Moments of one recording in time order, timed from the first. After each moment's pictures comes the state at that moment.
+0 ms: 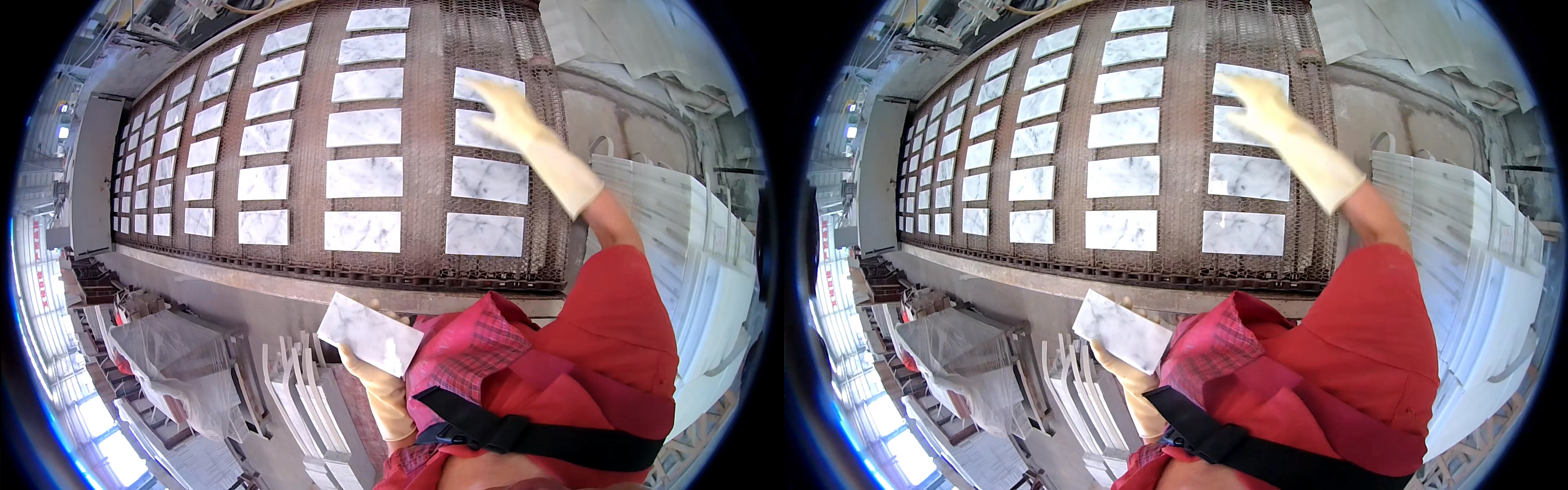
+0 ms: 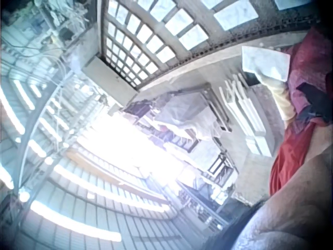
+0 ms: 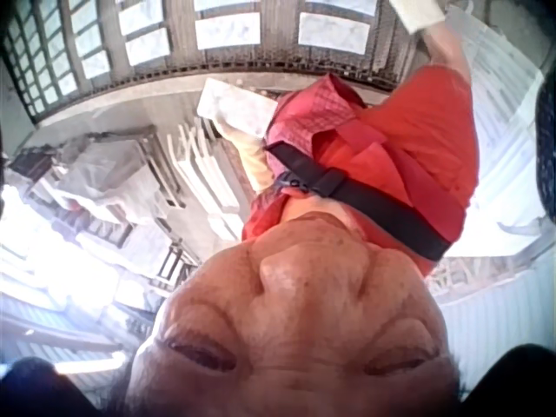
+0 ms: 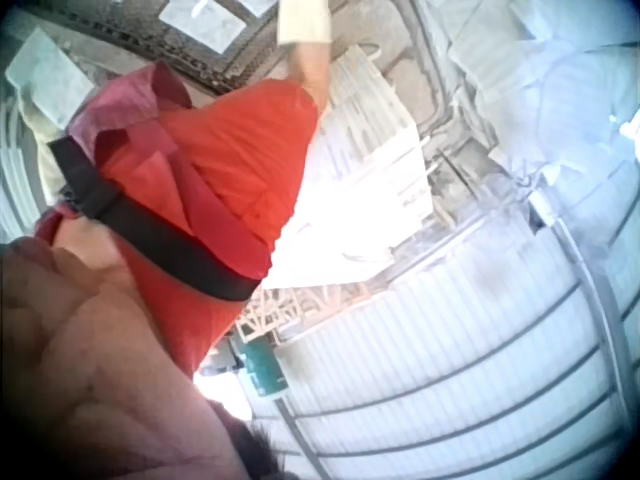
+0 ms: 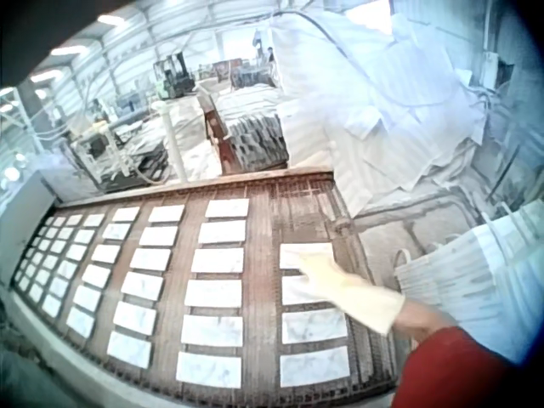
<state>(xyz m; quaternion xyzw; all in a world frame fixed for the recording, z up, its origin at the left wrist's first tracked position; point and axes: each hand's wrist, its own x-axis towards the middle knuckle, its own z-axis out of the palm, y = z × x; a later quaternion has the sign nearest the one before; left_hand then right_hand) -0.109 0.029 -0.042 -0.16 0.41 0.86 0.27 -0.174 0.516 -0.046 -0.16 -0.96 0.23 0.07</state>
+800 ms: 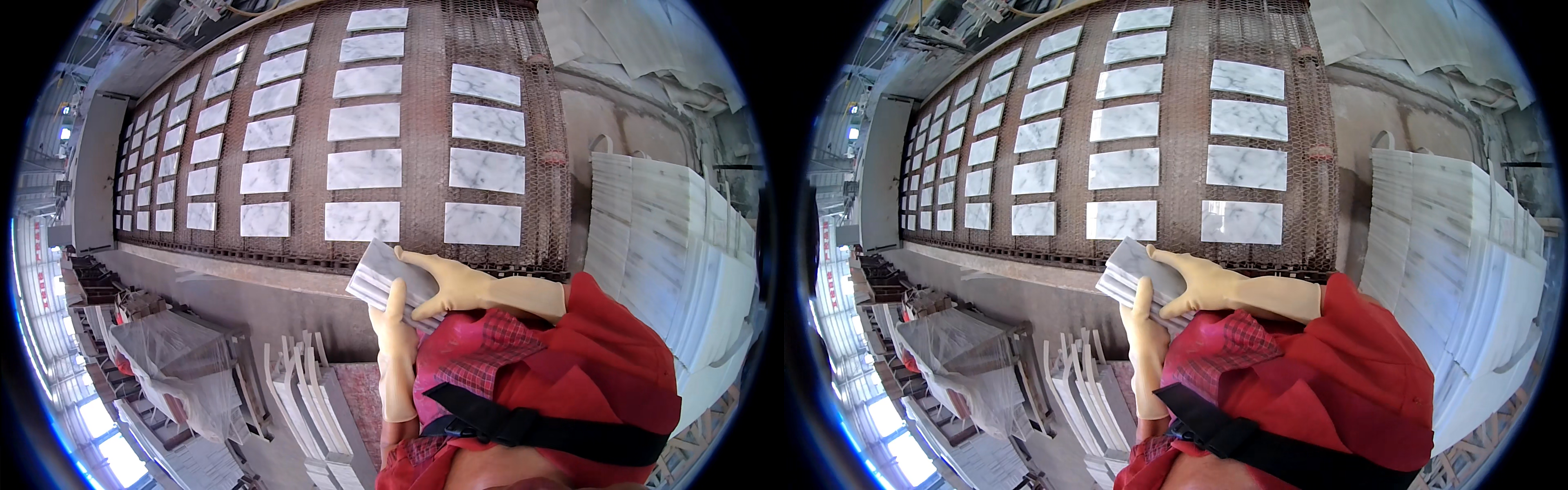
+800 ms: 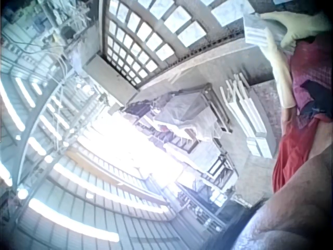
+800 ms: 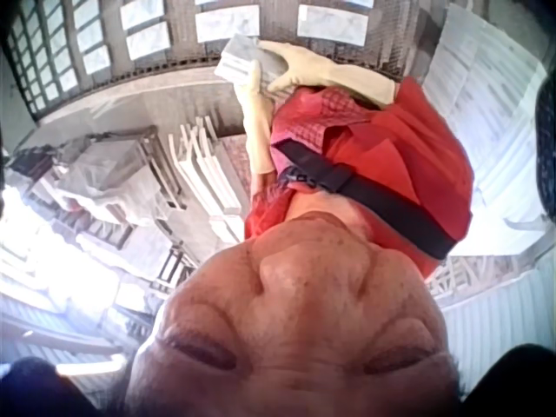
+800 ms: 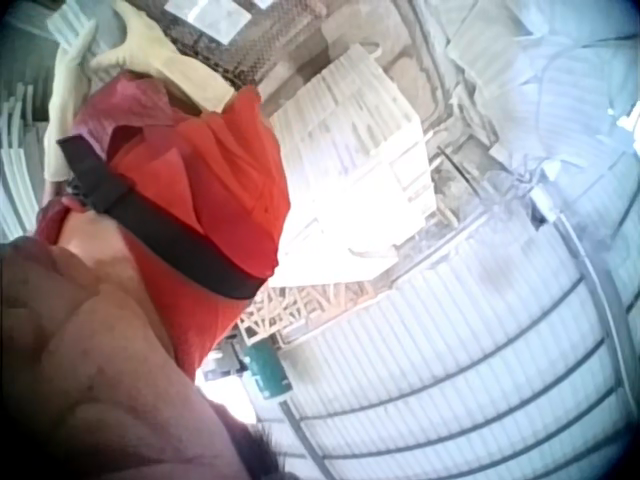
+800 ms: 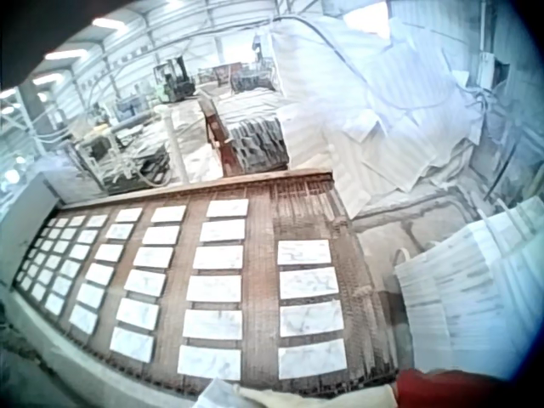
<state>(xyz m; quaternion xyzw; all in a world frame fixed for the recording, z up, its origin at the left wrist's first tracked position) -0.123 0.089 -0.025 -0.16 0.56 0.74 0.33 -0.073 0.268 -0.036 -0.10 -0.72 0.66 -0.20</state>
